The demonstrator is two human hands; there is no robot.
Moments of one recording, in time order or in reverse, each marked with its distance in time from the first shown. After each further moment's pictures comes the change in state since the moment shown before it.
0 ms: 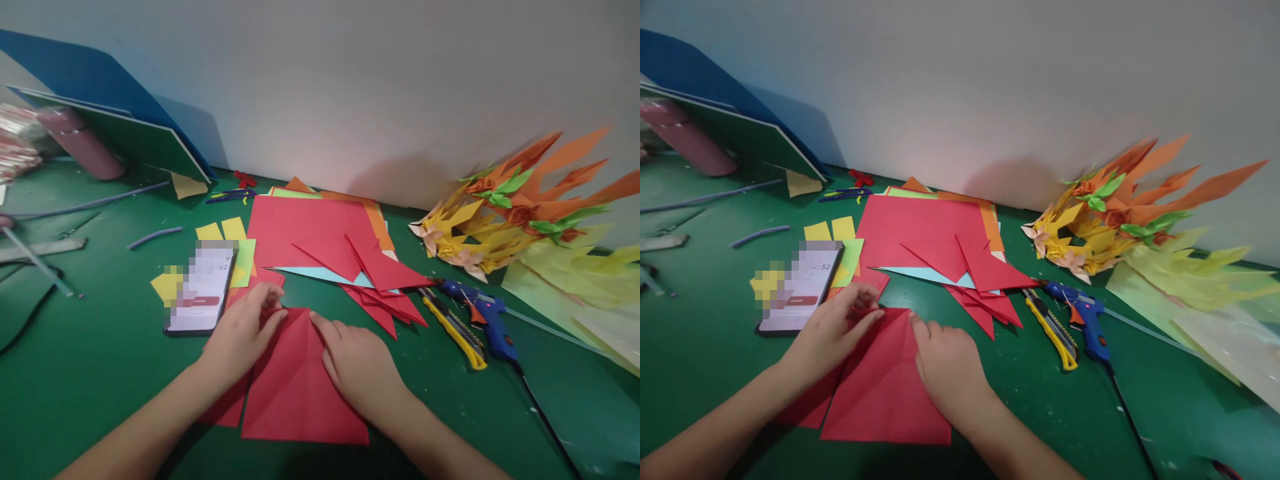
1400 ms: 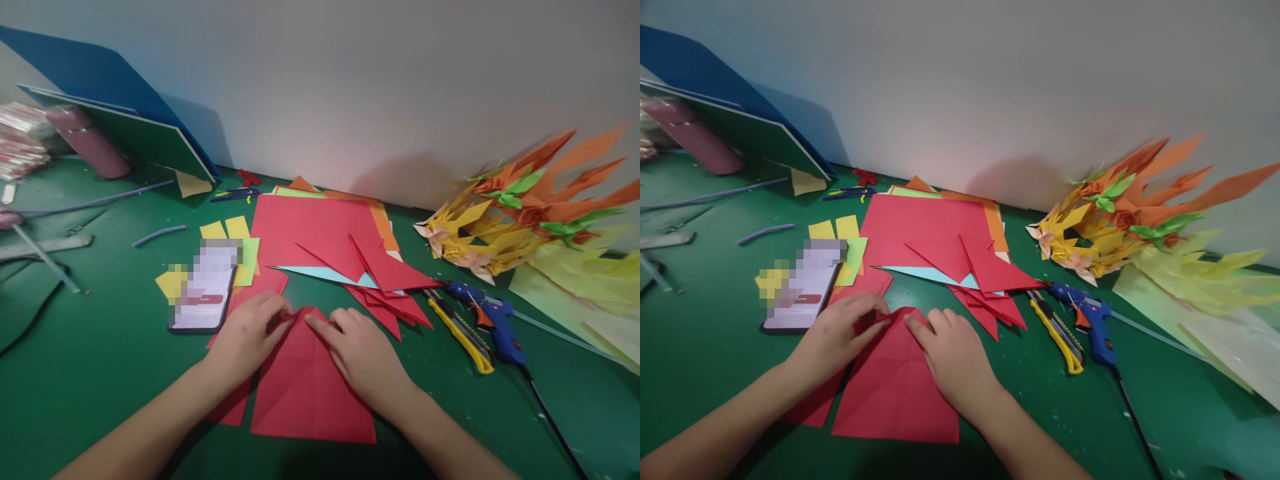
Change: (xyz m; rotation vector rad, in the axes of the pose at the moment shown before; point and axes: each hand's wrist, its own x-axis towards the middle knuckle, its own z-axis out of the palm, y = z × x) left_hand -0.001 0.003 0.000 0.083 -0.088 0.120; right_hand 0.003 0.019 0.023 0.006 0.355 -0.234
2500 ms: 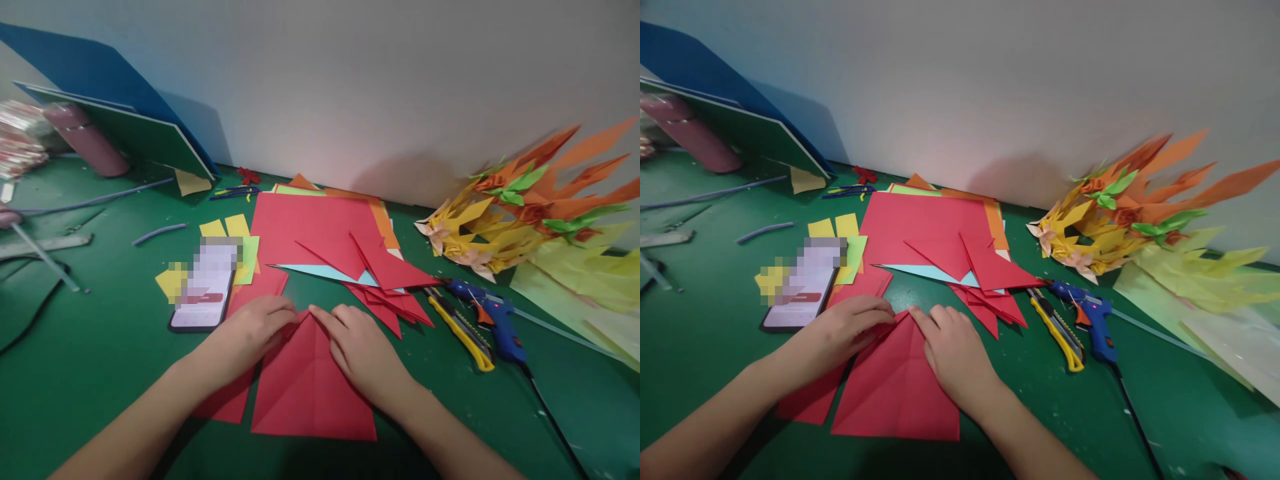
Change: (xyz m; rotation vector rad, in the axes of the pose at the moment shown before) left_hand 0.001 -0.007 -0.010 0.115 -0.171 0.390; right_hand 0.002 0.001 -0.001 0.118 -0.073 0.059
